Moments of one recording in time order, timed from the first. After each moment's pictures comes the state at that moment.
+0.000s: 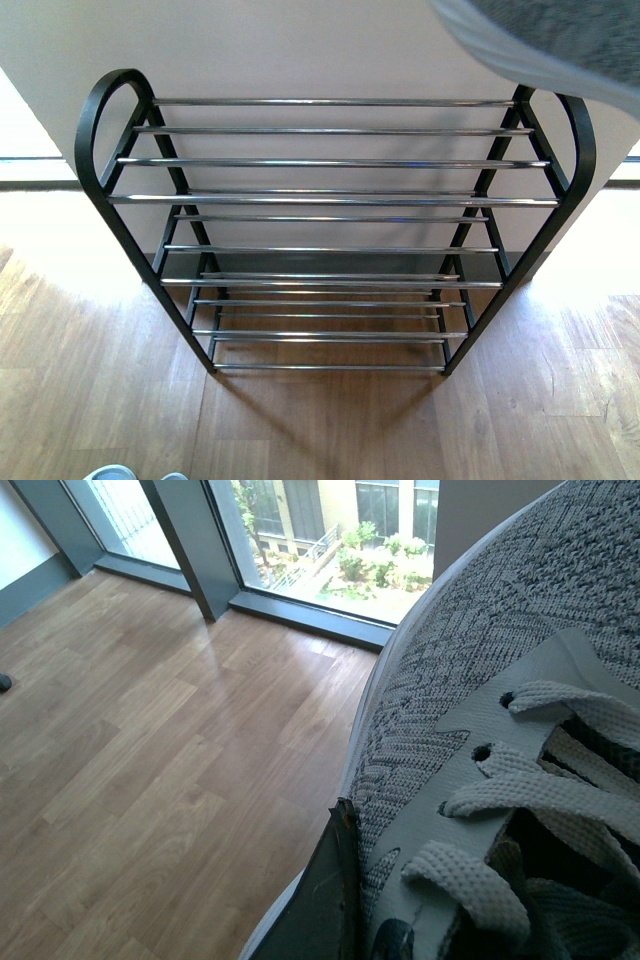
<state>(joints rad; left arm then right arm) -0.51 0.66 0.37 -0.31 -0.96 -0.43 -0.03 0.80 0.39 0.14 -0.33 0.22</state>
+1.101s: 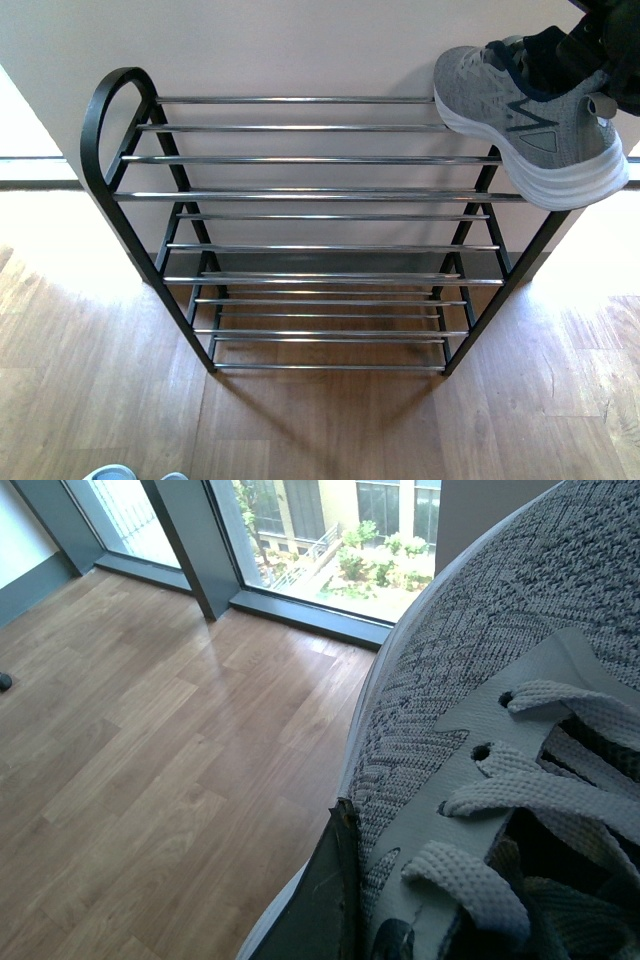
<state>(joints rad) -0.51 0.66 0.37 -0.31 -0.96 -0.43 0.27 1.87 1.17 -0.10 0.42 0.92</state>
